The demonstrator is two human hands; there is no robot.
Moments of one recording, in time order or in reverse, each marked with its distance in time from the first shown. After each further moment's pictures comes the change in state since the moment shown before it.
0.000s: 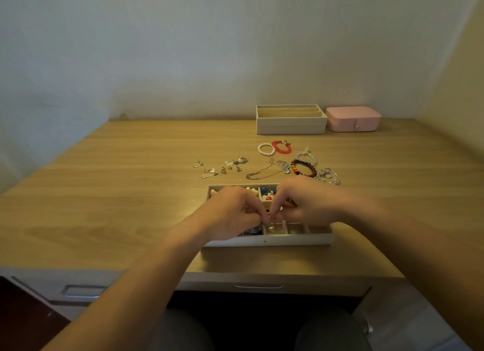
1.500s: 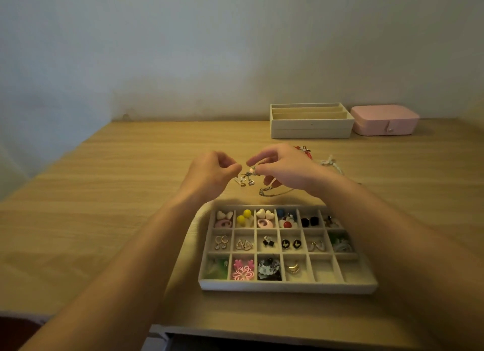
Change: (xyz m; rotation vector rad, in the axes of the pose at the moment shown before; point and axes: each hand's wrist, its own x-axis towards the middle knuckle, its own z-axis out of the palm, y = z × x) left_hand 0.093 -0.075 -0.054 -0.101 0.455 -0.348; right_hand 0.129 0.034 -0.018 0.625 0.325 0.158
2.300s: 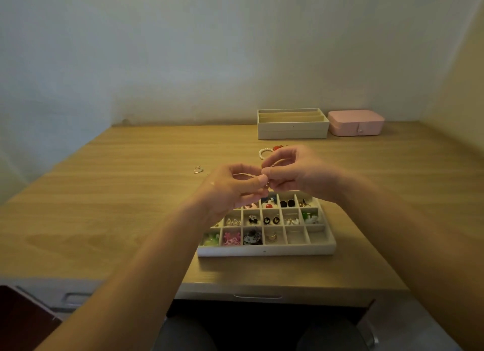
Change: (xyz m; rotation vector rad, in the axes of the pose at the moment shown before) left_hand -0.104 0.059 -0.002 -0.854 -0.423 -0.149; right_hand -0.097 -0.013 -0.030 0.429 -0.055 0.045
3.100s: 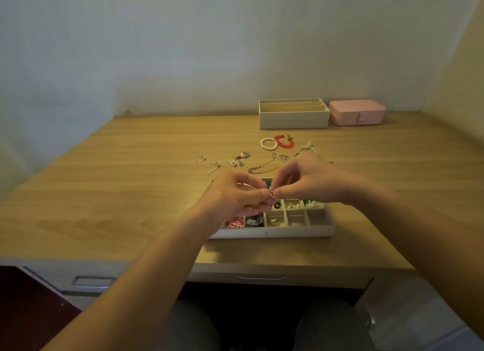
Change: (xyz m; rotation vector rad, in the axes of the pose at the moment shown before) left_hand -0.029 -0.021 0.004 0.230 -0.015 -0.042; right_hand -0.029 0.013 0.006 -0.592 -0.114 -0.081
